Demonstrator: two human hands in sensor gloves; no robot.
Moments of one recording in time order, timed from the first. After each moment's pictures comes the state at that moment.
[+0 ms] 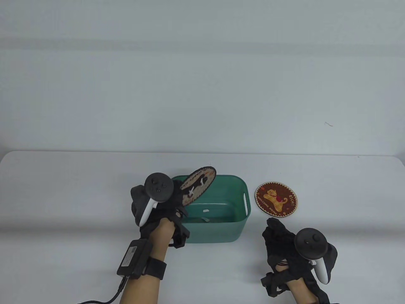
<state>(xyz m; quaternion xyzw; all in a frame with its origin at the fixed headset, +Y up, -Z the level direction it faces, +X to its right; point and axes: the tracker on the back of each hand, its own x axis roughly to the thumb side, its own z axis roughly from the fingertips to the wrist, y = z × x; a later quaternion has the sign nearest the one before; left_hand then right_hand) -0.139 -0.610 -0.420 -0.05 0.00 0.29 0.96 0.221 -0.687 -0.333 0.00 -0.05 0.90 0.43</state>
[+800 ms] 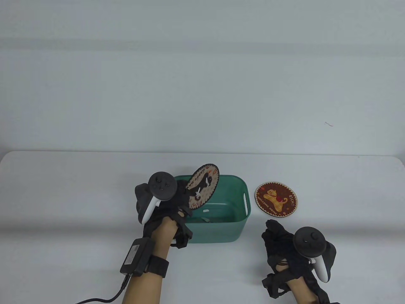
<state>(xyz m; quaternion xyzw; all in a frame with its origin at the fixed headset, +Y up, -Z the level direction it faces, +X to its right) -0.134 -0.615 -0.422 0.08 -0.01 0.37 0.93 0.222 -0.691 -0.336 -0.01 -0.02 0.91 0.42</state>
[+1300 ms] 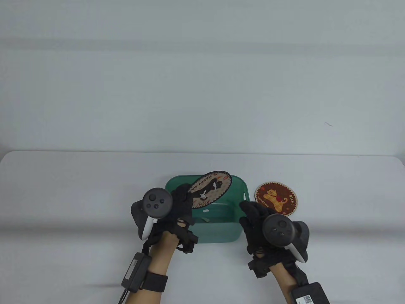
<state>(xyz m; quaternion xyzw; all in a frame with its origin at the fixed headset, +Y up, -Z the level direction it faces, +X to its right) -0.129 -0.634 -0.403 0.12 -0.05 0.41 0.90 0.132 -0.621 -0.363 0.14 -0.11 0.95 0.25</state>
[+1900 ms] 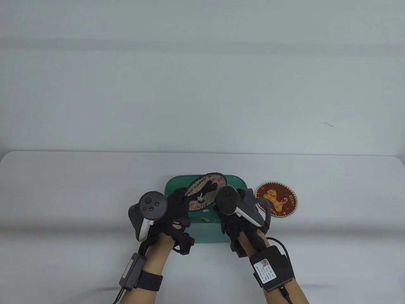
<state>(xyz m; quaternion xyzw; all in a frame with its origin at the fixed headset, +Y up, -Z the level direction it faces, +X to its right) -0.143 -0.663 -0.416 0.10 -0.04 0.43 0.90 0.071 -0.626 -0.415 0.10 -0.01 0.99 0.10</state>
